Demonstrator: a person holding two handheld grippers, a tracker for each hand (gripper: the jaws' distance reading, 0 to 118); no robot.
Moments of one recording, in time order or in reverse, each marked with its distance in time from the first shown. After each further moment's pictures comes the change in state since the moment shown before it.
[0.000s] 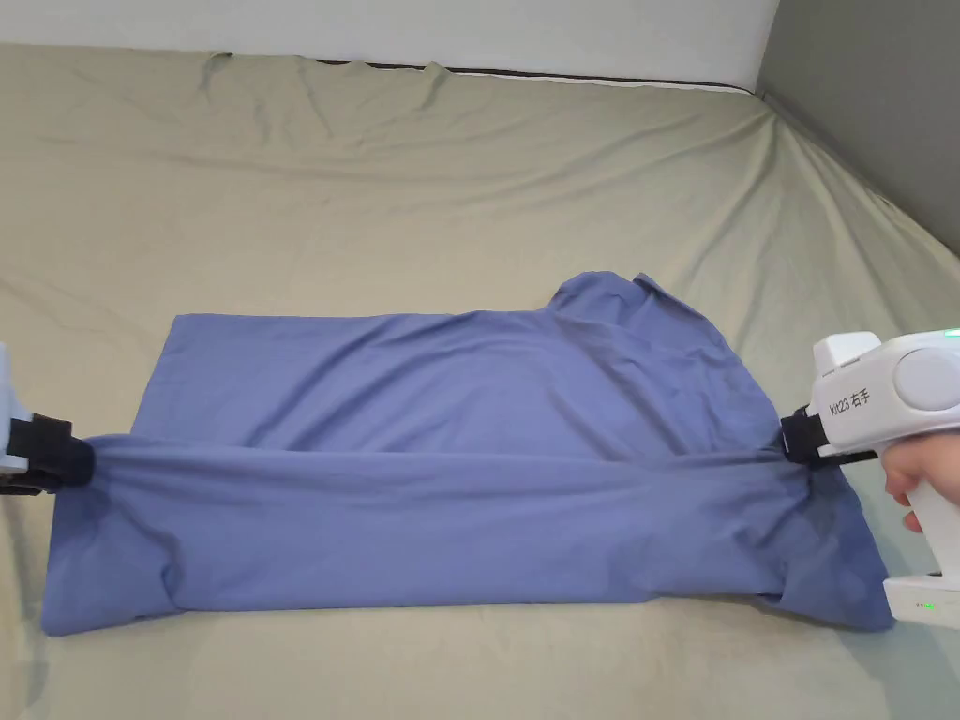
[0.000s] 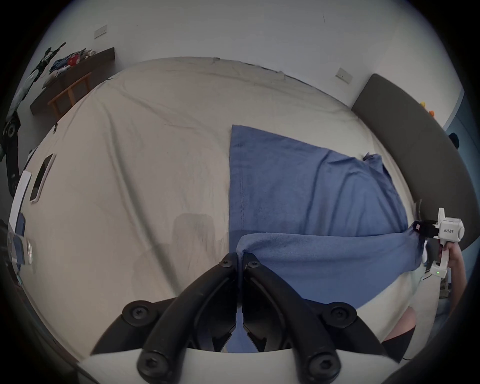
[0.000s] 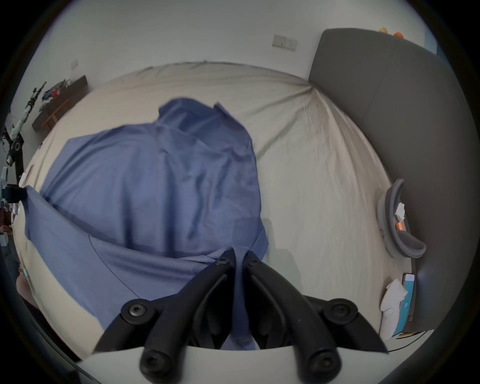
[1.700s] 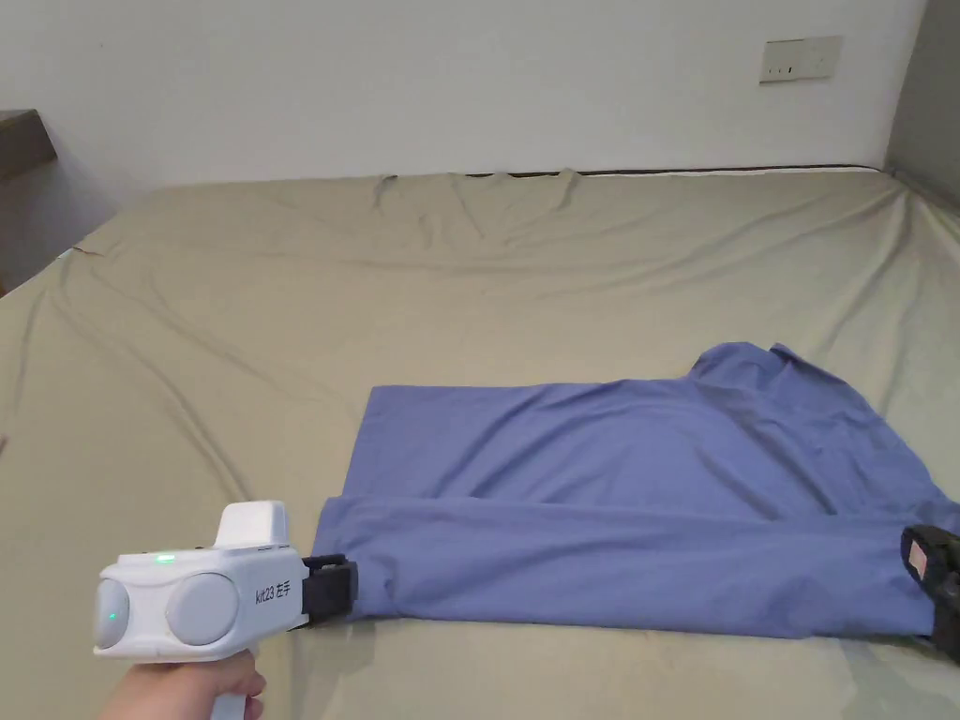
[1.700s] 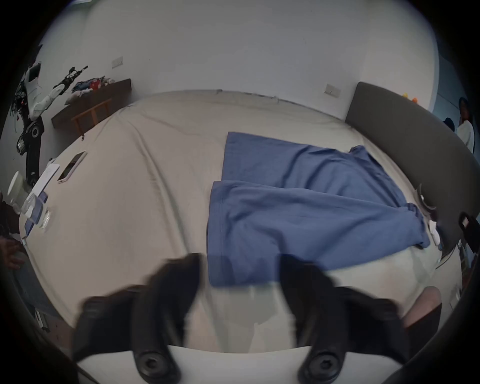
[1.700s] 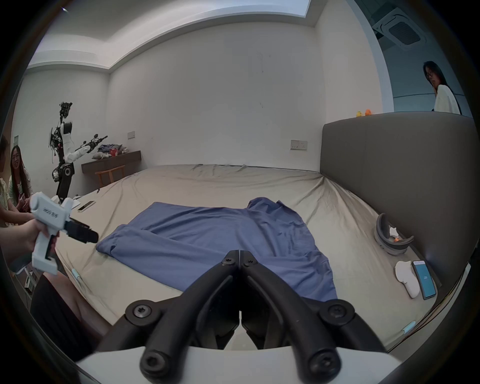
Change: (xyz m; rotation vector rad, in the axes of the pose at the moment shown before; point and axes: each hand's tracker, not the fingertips) left arm 0.034 -0.121 0.042 0.203 0.091 -0.042; right arm -0.120 -0.169 0.196 0.696 0.142 -0.029
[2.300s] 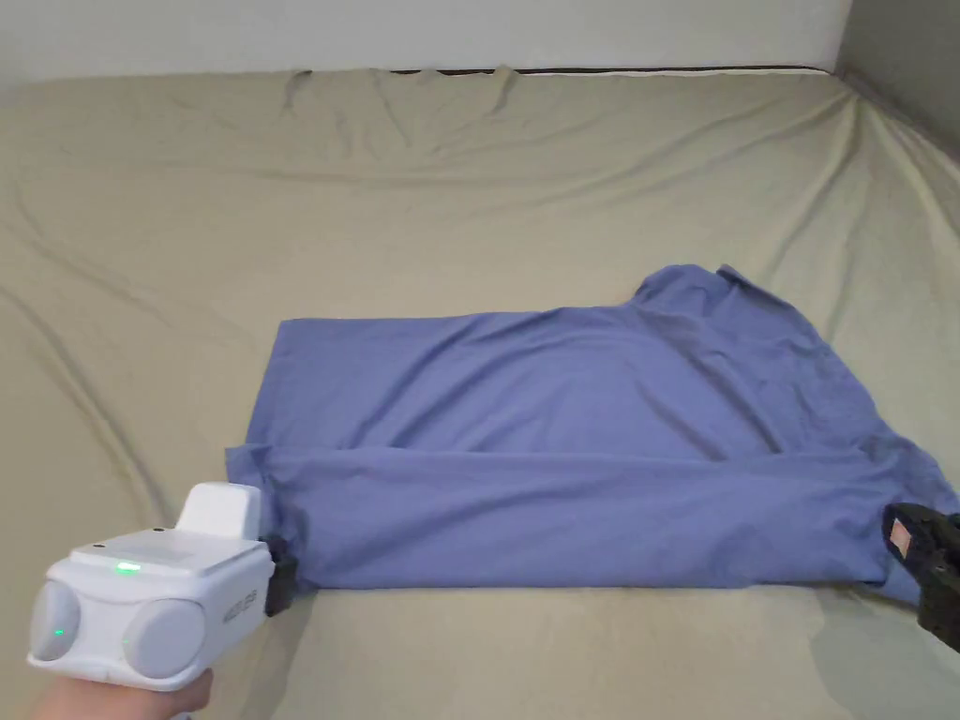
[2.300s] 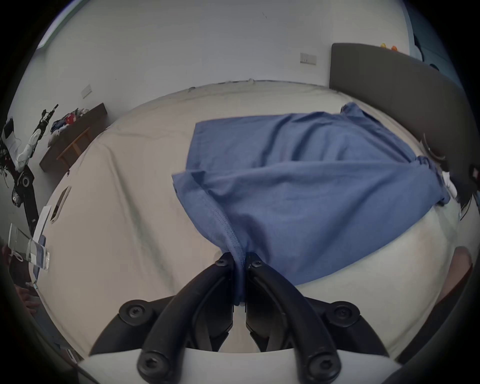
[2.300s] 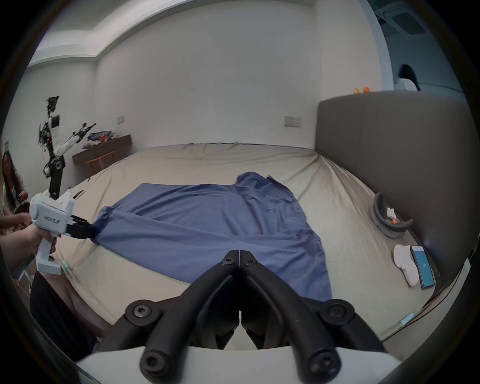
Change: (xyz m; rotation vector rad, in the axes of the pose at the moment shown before) left arm 0.044 -0.016 -0.025 -0.006 0.022 -0.223; right arm 0.039 -0.013 -0.024 -0.149 -0.045 -0.042
